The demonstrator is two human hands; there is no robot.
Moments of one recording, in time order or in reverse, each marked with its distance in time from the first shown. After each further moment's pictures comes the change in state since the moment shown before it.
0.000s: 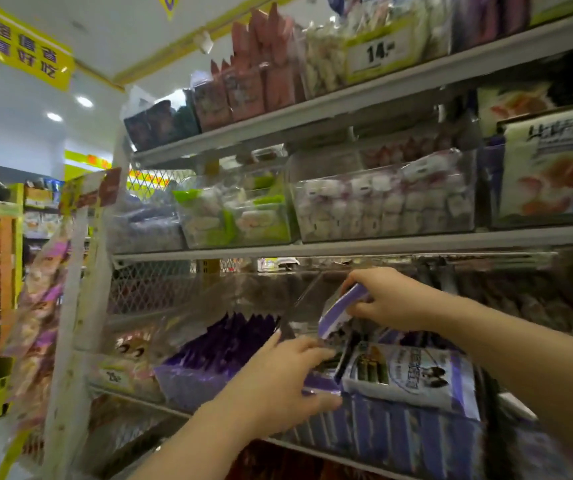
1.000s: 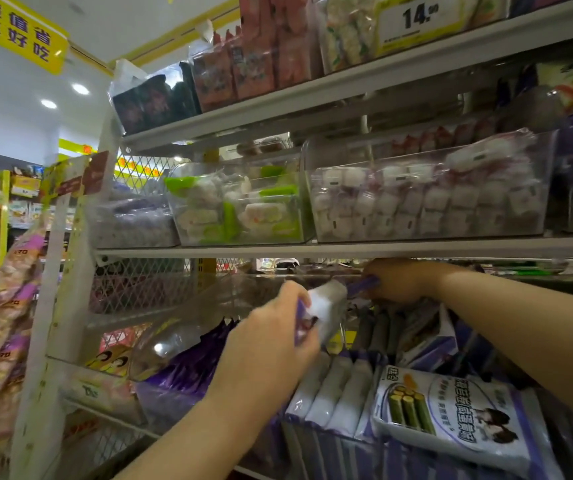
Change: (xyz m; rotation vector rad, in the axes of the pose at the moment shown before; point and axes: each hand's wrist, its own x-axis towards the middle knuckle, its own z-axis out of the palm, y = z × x) left_hand 0.026 -0.022 -0.020 -0.155 0.649 -0.159; right_hand 0.099 0.045 0.013 -0.225 -0.223 0.084
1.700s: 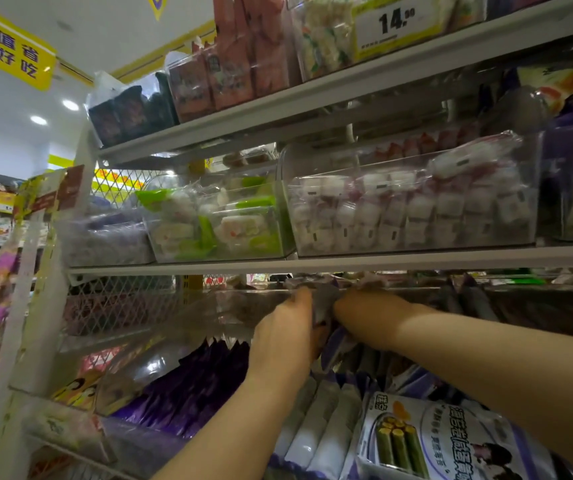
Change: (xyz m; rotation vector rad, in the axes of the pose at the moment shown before) left_hand 0.056 0.000 0.071 0.255 -0.123 -0.106; right_hand -0.024 -0.036 0.016 -0.222 0.023 -0.092
